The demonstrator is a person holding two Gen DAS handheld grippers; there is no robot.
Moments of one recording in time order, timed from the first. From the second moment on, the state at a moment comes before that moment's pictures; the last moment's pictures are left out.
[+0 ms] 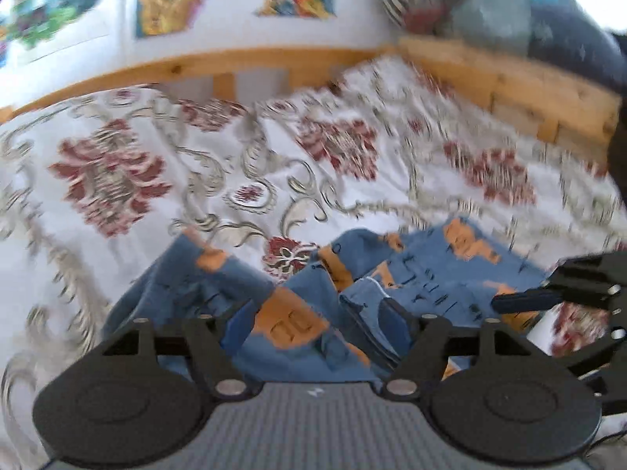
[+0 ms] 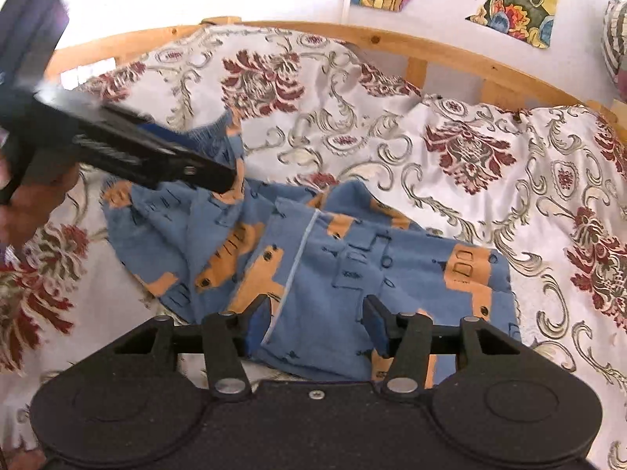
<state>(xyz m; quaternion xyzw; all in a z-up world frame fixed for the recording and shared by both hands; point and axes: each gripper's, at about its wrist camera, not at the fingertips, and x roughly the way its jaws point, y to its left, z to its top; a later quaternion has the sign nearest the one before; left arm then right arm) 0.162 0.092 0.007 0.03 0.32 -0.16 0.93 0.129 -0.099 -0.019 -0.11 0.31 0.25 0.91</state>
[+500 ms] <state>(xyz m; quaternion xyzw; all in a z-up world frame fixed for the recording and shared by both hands) 0.137 0.209 -0.011 -0.18 0.41 0.04 0.89 0.238 -0.026 -0.014 -0.02 0.35 0.33 0.87</state>
